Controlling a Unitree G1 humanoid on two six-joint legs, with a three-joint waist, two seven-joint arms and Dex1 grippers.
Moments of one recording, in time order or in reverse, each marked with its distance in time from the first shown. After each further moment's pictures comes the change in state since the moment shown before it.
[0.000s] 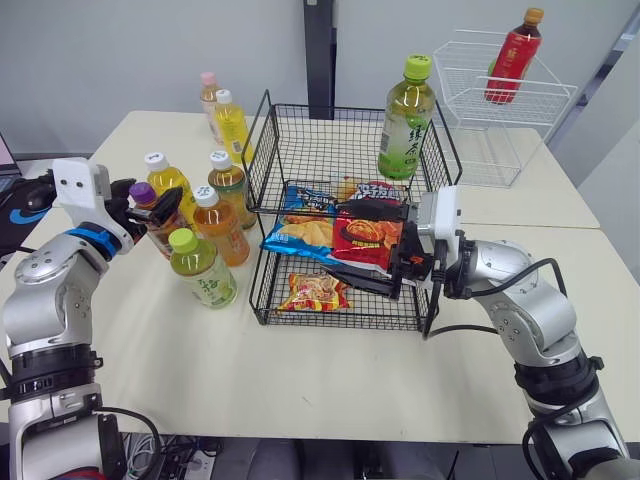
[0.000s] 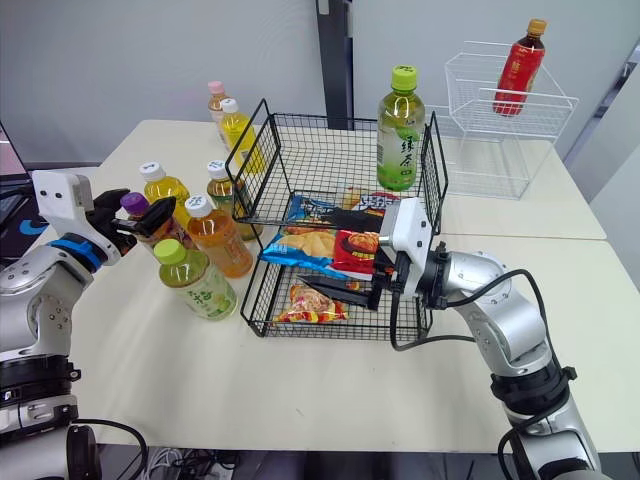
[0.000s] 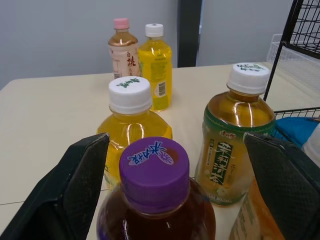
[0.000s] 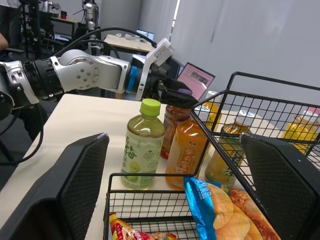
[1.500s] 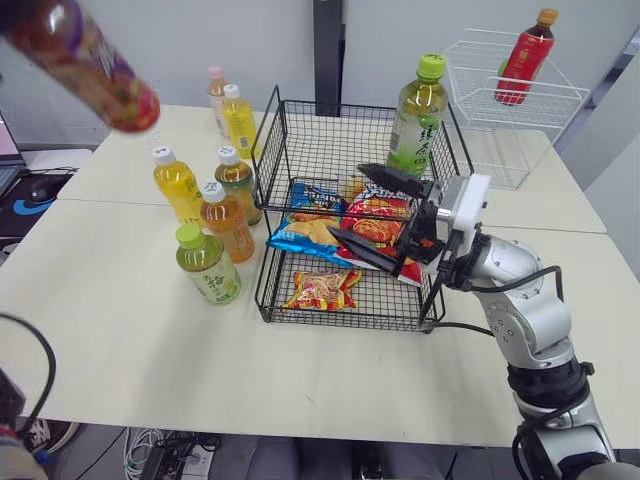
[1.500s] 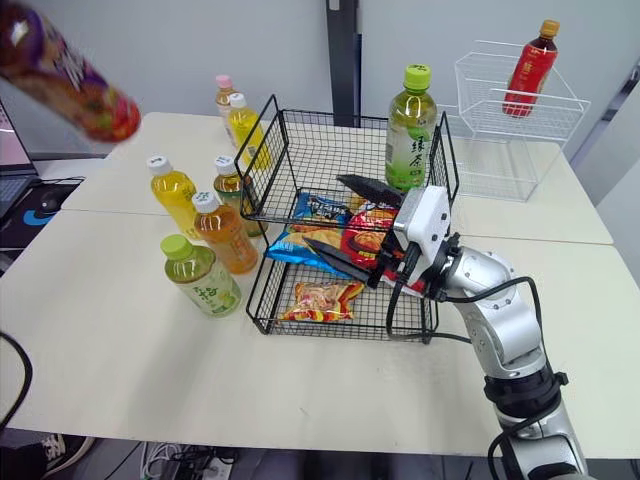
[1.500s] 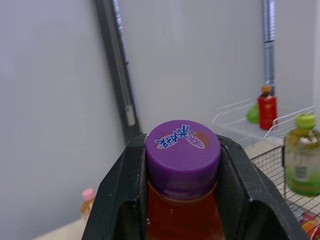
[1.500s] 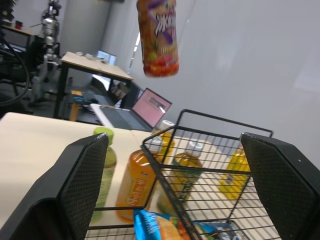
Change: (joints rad) left arm -0.528 0.426 0.072 -0.157 -0.416 0.420 -0.205; right arm 0.022 0.078 -0.056 0.006 -0.110 -0.204 -0.134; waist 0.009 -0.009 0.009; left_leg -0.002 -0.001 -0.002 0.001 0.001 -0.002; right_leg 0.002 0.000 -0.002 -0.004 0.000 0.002
